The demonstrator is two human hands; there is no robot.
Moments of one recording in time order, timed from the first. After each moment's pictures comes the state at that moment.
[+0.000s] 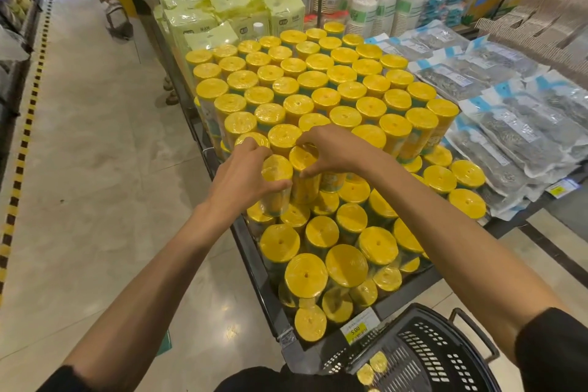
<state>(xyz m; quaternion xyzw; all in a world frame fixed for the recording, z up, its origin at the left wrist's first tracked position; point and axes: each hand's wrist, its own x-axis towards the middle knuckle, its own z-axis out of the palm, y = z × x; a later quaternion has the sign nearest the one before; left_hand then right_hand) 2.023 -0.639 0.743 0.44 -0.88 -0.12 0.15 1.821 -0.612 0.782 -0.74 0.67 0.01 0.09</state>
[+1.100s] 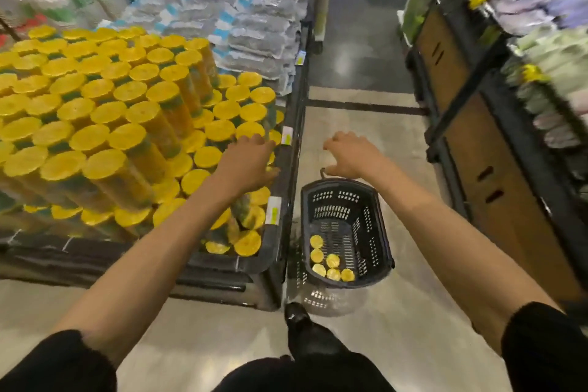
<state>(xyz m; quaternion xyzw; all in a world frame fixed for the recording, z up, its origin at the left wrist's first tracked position) 1.946 -0.466 0.739 -0.05 -1.00 0.00 -0.05 1.864 -0.246 0.723 -0.26 0.96 0.04 0.10</state>
